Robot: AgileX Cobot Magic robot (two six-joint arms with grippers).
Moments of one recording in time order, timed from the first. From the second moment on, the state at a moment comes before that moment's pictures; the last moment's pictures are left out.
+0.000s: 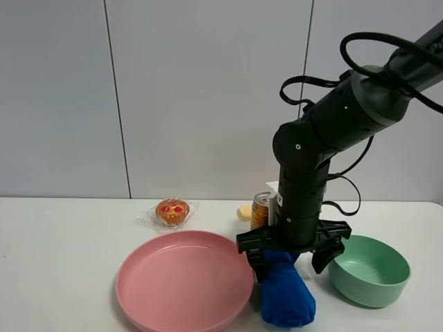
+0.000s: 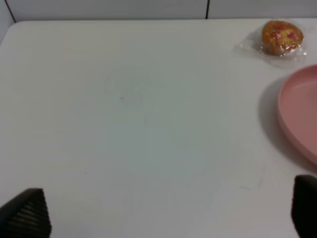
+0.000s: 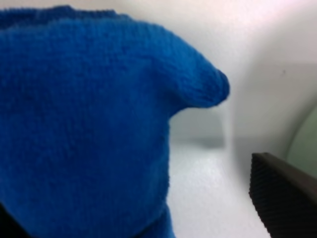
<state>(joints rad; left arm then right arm) 0.03 -0.01 -0.51 0.01 1.06 -0.04 0.58 2.06 -1.27 -0.20 0.70 0.57</state>
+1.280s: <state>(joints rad) 0.03 -0.01 -0.51 0.01 1.06 -0.04 0.58 2.10 -1.28 -0.16 0.69 0.54</state>
